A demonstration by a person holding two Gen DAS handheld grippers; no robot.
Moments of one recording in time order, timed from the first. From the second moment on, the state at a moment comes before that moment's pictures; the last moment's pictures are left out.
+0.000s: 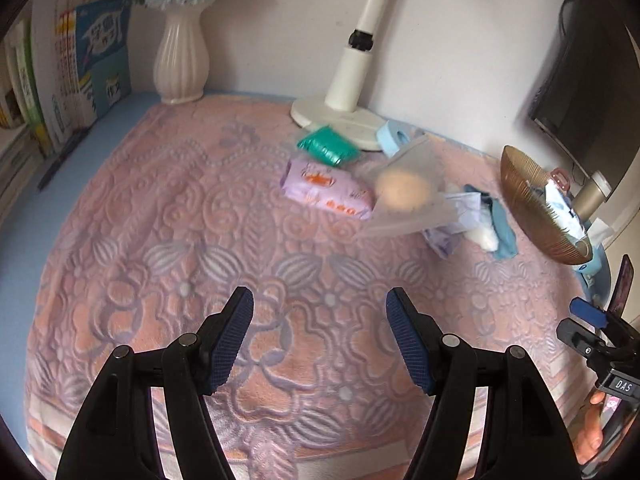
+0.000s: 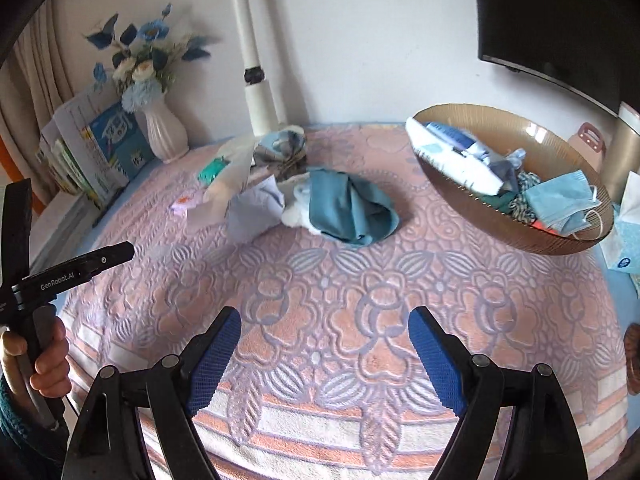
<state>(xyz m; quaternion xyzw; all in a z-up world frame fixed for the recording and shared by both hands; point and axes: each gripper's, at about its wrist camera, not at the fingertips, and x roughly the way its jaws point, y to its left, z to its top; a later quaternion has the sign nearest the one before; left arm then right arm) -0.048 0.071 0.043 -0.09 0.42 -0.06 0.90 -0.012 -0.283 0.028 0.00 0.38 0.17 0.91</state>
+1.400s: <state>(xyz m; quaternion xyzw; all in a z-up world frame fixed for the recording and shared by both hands) 0.047 0.097 0.016 -0.16 0.39 -0.06 0.90 0.145 -0.152 0.029 0.08 0.45 0.28 0.84</state>
